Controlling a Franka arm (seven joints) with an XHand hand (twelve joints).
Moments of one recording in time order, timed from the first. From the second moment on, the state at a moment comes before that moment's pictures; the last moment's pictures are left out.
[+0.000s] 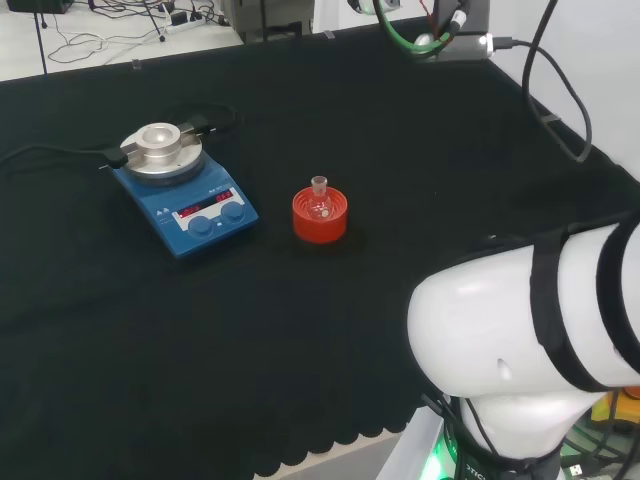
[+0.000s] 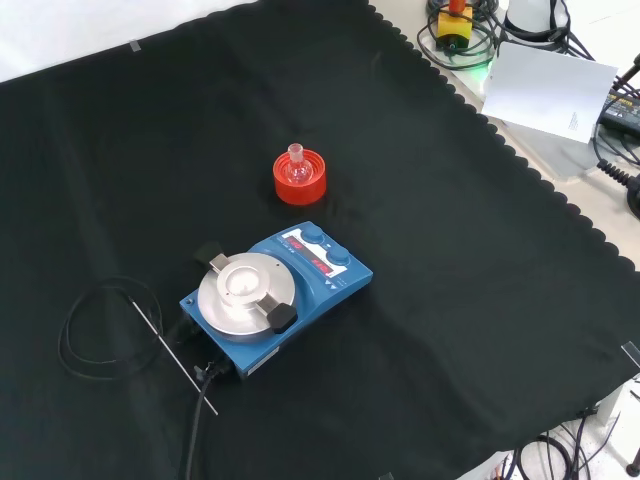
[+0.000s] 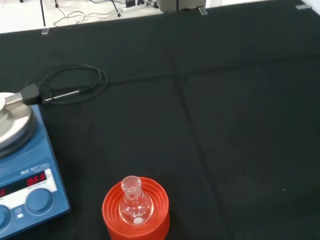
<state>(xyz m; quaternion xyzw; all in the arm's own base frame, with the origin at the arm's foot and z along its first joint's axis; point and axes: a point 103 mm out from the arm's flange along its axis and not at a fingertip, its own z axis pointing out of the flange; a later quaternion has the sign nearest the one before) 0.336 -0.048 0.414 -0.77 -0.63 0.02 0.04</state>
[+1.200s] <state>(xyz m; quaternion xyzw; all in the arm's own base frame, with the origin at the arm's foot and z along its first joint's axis) 0.420 -0.082 0.216 -0.77 -0.63 -0.01 0.12</state>
